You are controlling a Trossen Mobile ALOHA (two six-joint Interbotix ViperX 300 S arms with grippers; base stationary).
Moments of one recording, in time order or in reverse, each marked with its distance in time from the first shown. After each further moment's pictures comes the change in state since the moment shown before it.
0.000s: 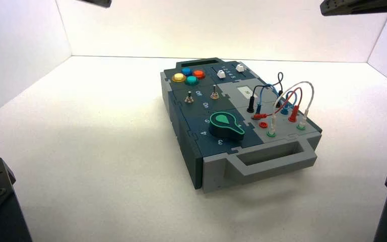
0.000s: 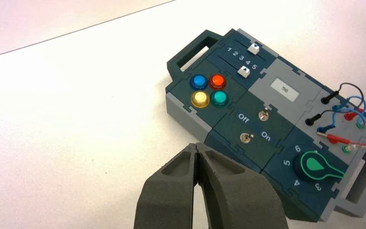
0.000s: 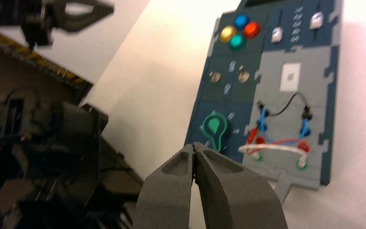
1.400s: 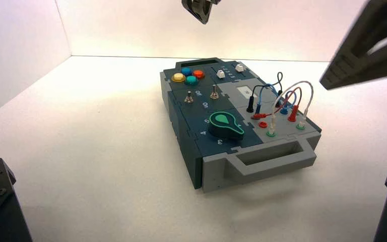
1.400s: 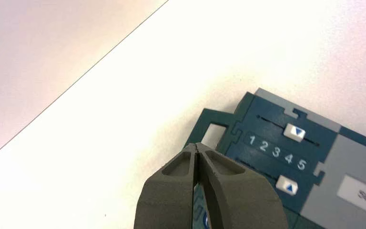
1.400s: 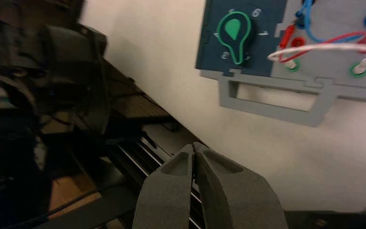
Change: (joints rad) left arm -0.031 1.051 -0.910 -0.003 0.087 0.279; right arm 0.002 0.252 -0.020 0.097 0.230 -0.034
